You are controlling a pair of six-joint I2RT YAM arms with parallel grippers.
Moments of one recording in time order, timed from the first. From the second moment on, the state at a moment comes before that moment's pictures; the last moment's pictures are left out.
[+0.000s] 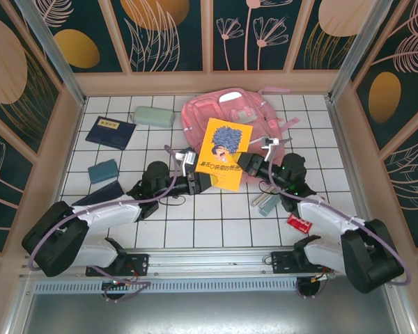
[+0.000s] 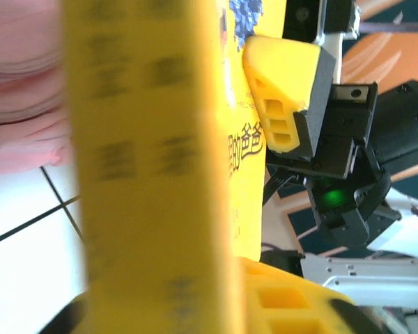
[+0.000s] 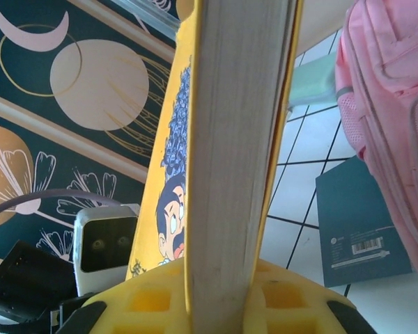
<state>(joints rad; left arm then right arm) -0.73 1.33 0.51 0.66 0.59 -0.99 0.42 1.11 0.41 0.67 -0.60 0.96</state>
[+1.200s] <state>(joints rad) -0.95 2.04 1.47 -0.21 -0.02 -0.26 0.19 0.36 0.43 -0.46 0.18 0.83</state>
